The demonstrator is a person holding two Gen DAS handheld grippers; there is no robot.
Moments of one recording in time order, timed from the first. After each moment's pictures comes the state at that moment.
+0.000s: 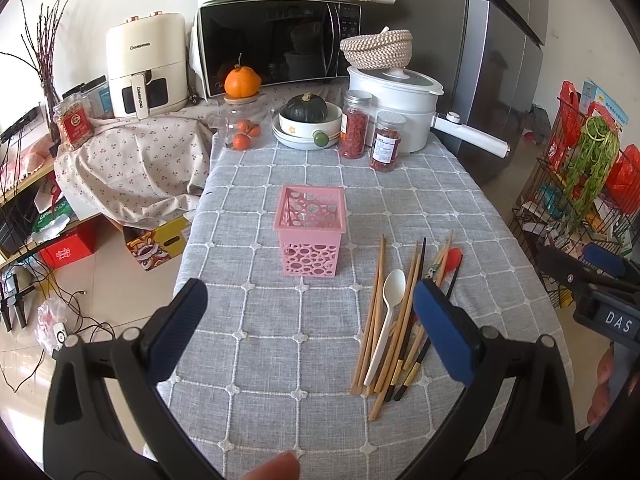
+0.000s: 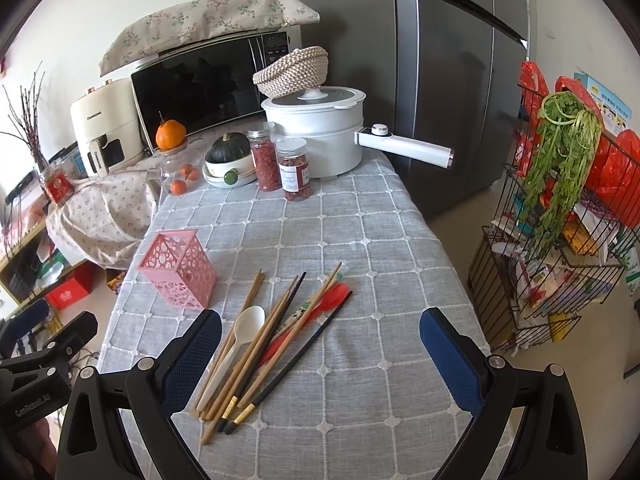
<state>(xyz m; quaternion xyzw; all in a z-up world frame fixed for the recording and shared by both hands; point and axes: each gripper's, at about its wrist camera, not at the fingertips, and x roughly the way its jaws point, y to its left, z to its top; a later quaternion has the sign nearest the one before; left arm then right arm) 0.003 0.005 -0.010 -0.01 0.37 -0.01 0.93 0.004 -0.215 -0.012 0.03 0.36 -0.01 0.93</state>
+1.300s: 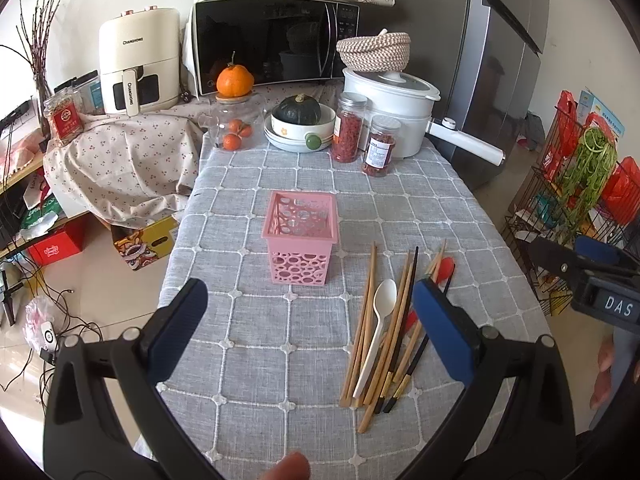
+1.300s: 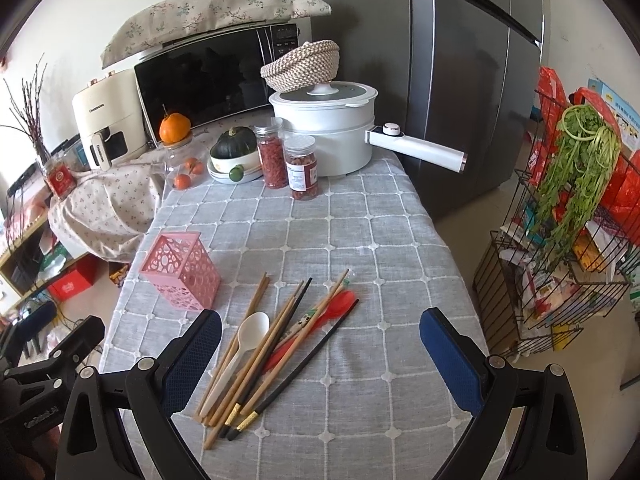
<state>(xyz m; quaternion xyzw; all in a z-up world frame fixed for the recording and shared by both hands) 0.020 0.001 -0.011 -0.02 0.37 -0.02 0.93 0.029 -0.210 -0.003 0.01 0.38 0.01 0.92</state>
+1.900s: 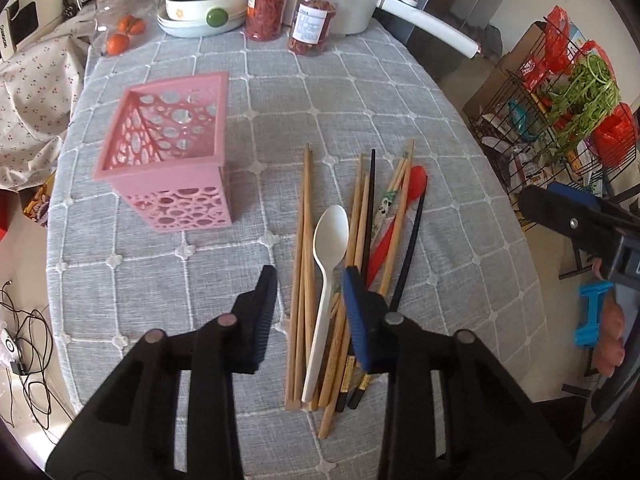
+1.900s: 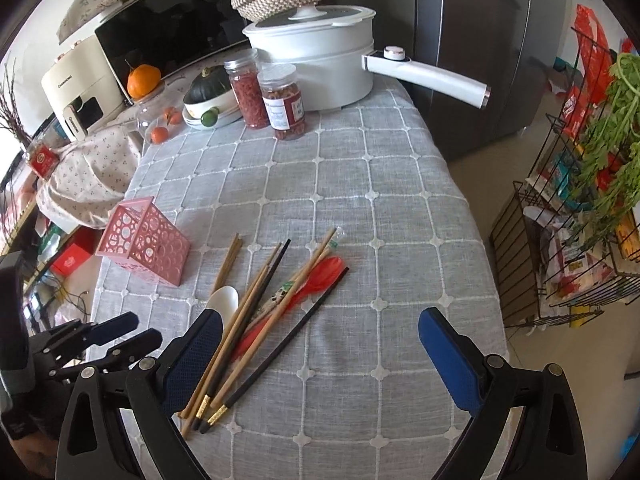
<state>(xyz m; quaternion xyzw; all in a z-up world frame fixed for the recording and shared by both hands) 0.099 -0.047 -0.095 -0.02 0.56 -0.16 0.82 0.097 -0.246 -0.057 0.04 0.50 0.03 0.86</state>
